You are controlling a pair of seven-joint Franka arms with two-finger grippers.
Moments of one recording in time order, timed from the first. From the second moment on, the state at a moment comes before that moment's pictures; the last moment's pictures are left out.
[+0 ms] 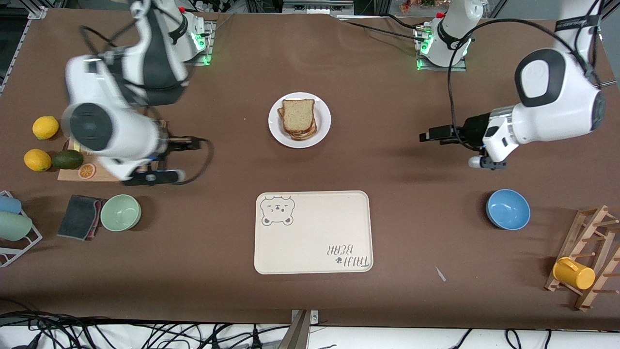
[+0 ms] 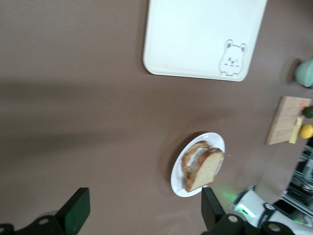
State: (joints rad) left arm -0.06 0.12 -0.03 -2.06 -0.75 1.91 0.14; right arm 0.62 0.39 -0.47 -1.44 0.15 1.49 0.06
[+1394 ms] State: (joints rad) left arm -0.07 0.32 -0.49 -2.47 -1.88 2.41 1.09; right arm 0.00 -0.07 -0.04 -1.75 0.05 1.65 -0.02
